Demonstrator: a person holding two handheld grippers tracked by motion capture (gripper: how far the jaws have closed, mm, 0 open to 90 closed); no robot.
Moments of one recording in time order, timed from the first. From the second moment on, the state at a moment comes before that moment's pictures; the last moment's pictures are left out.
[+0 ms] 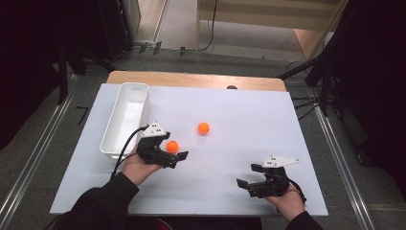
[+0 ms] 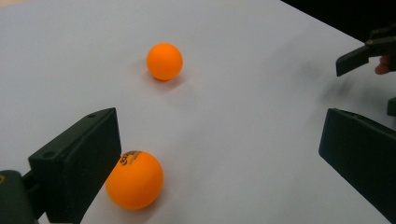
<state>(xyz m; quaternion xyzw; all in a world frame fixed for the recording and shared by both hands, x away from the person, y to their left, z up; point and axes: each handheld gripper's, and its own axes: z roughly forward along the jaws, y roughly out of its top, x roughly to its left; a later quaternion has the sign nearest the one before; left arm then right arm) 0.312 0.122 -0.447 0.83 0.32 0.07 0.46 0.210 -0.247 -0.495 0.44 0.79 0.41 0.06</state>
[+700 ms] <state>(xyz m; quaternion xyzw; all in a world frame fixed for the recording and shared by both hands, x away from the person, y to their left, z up) 0.332 0.117 -0.451 0.80 0.37 0.11 0.46 0.210 -0.244 -0.495 0.44 0.80 0.41 0.06</state>
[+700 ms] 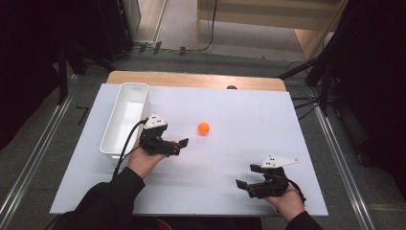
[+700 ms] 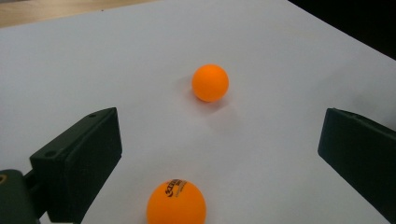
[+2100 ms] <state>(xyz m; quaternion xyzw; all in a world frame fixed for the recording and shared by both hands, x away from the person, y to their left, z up) 0.328 0.118 -0.471 0.80 0.38 0.12 0.45 0.209 -0.243 -0.495 0.44 0.80 0.41 0.06</state>
